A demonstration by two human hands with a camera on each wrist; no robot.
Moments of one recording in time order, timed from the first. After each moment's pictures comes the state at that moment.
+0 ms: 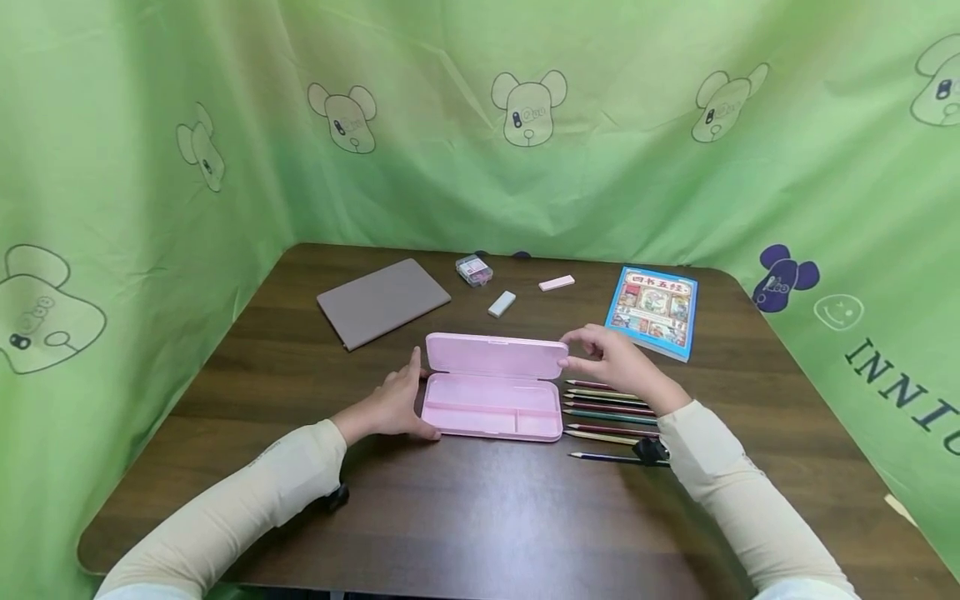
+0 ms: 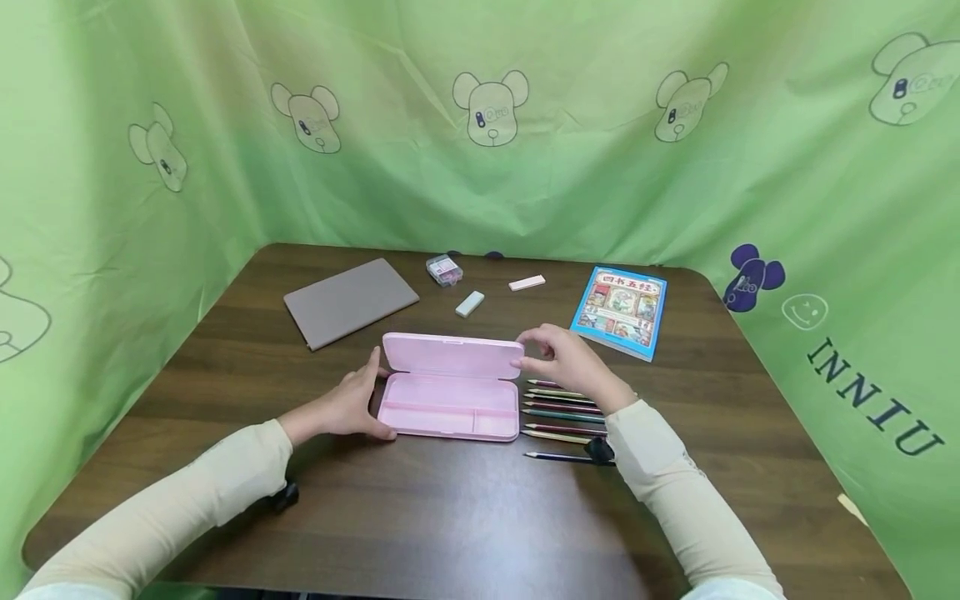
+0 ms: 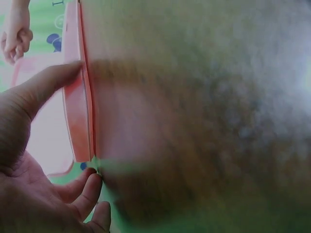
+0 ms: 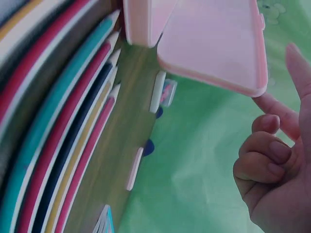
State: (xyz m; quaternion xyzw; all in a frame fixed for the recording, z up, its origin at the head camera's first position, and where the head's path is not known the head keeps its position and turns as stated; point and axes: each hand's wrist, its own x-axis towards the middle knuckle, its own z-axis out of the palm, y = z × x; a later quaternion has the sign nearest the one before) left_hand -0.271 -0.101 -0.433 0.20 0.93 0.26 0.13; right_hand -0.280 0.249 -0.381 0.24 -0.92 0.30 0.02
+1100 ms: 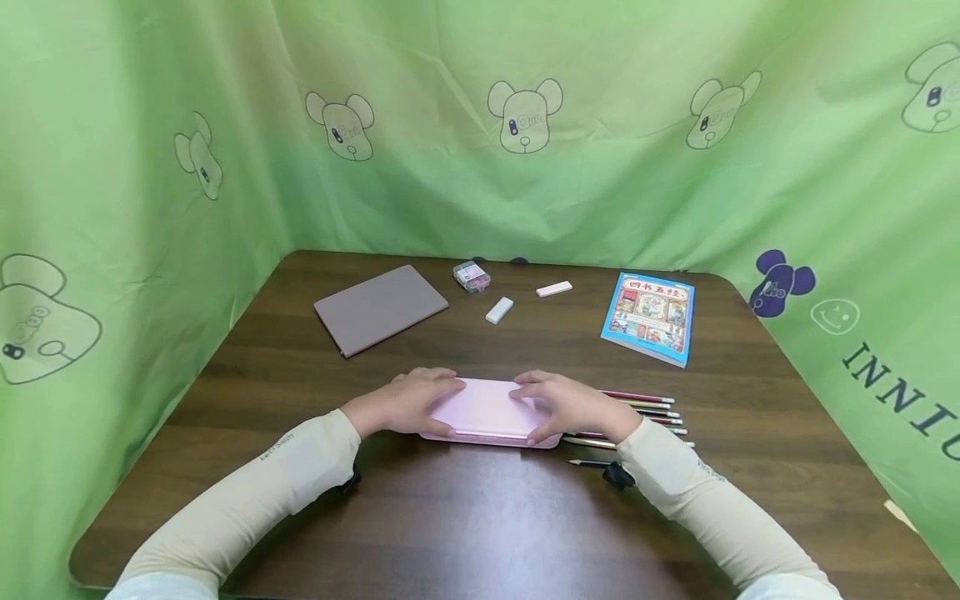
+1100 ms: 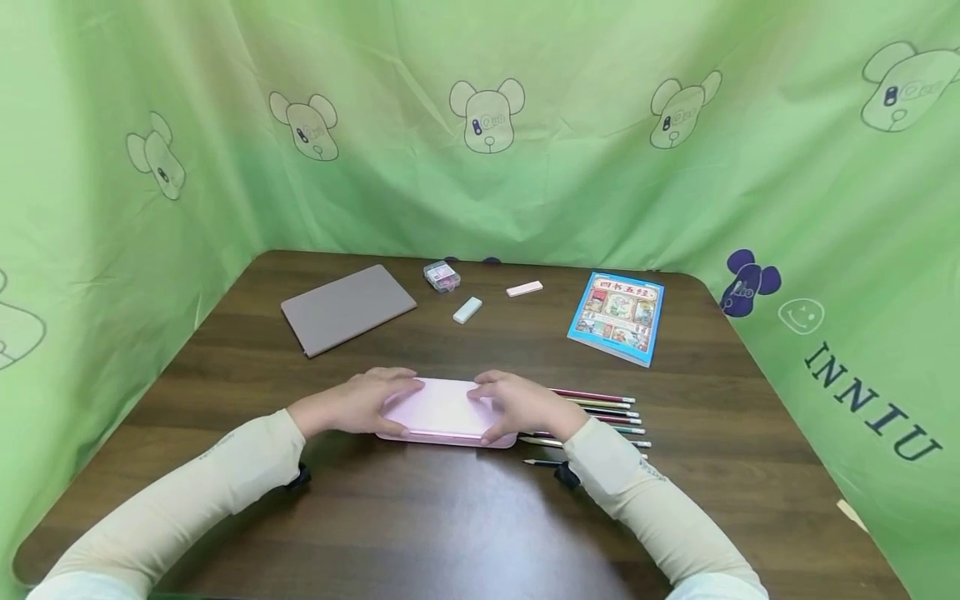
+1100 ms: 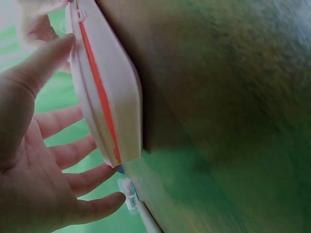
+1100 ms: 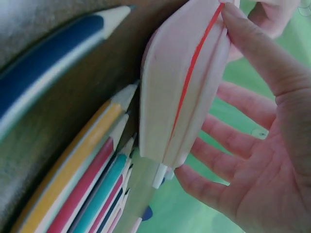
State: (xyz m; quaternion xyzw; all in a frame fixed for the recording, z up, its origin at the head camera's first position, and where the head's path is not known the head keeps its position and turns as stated) left_hand -0.277 -0.084 -0.408 0.37 0.91 0.14 0.13; right_hand -0.261 0.194 -0.403 0.34 -0.92 0.16 -0.12
